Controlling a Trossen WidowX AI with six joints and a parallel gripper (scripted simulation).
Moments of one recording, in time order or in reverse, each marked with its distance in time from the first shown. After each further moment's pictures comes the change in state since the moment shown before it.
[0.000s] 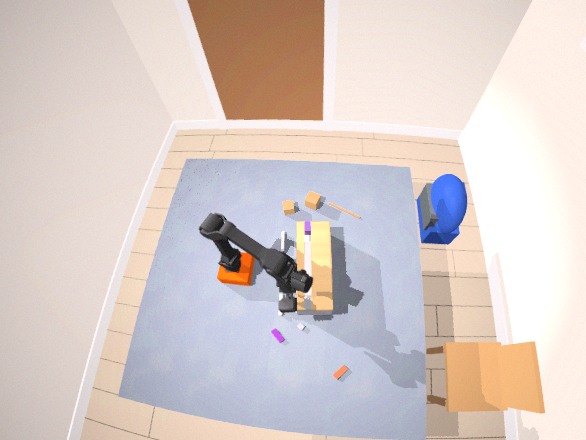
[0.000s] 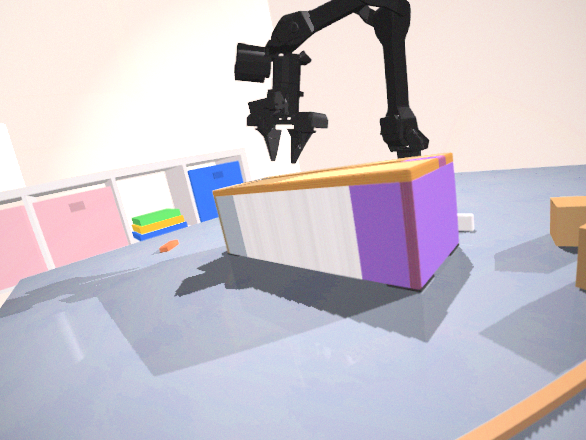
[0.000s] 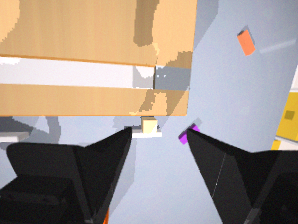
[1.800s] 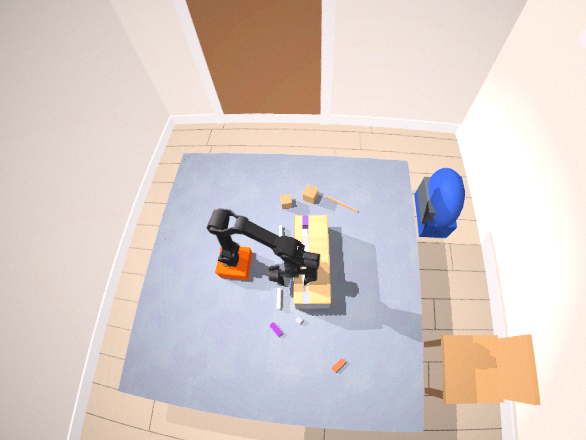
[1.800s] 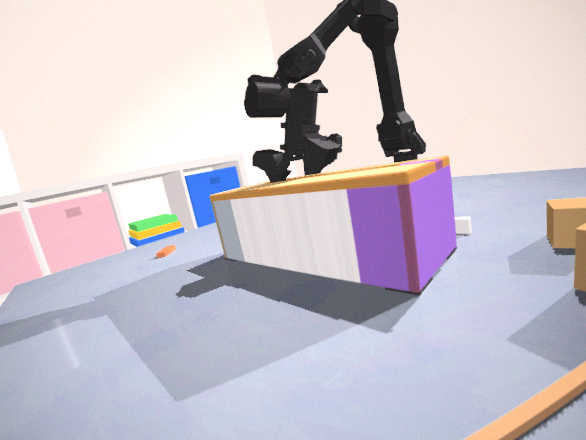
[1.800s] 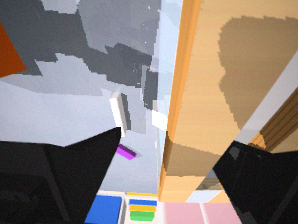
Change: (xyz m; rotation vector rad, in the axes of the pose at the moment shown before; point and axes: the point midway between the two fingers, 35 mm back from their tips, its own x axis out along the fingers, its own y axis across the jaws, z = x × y) arm 0.057 0.057 0.008 -1.541 0.179 0.001
